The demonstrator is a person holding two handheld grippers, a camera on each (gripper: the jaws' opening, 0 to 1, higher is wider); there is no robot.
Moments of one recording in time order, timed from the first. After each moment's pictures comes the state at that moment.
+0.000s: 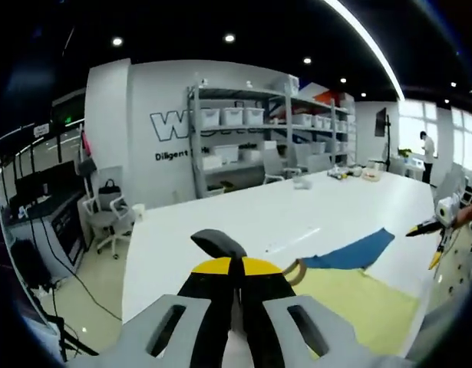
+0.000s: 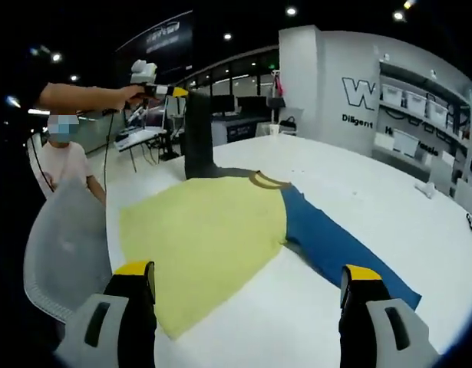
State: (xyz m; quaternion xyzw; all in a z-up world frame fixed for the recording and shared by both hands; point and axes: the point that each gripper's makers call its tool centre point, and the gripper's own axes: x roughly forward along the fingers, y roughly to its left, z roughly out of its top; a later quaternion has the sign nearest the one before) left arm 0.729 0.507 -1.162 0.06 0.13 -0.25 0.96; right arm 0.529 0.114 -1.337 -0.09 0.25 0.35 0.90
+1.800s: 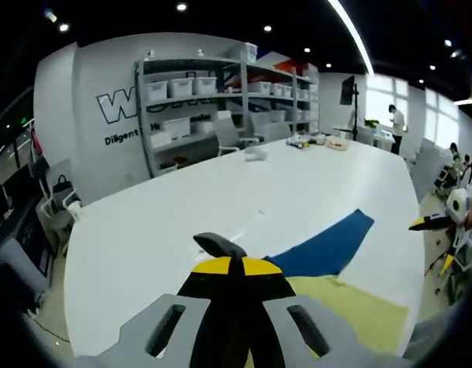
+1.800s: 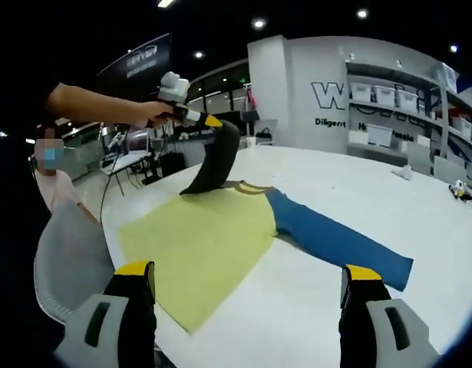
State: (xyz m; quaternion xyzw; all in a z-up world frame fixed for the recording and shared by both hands) left arm 0.755 0.322 -1.227 0.11 0.21 -0.36 0.90; right arm 0.495 0.092 -1.326 -0.02 0.23 0.29 0.93
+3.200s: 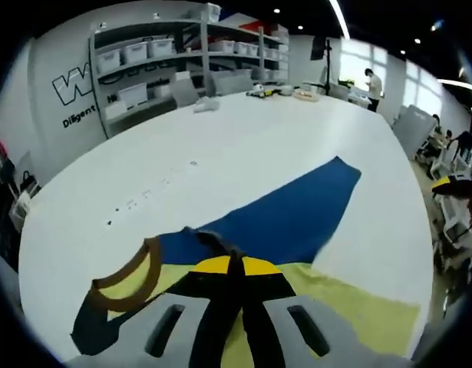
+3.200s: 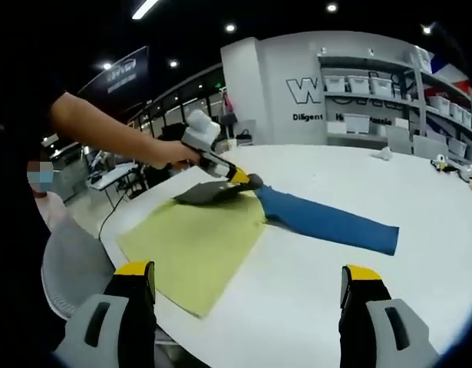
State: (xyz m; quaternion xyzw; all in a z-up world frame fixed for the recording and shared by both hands) left arm 0.722 0.196 -1.373 0.14 0.30 -0.42 0.84; right arm 0.462 0.072 -1.332 0.03 0.24 0.23 0.94
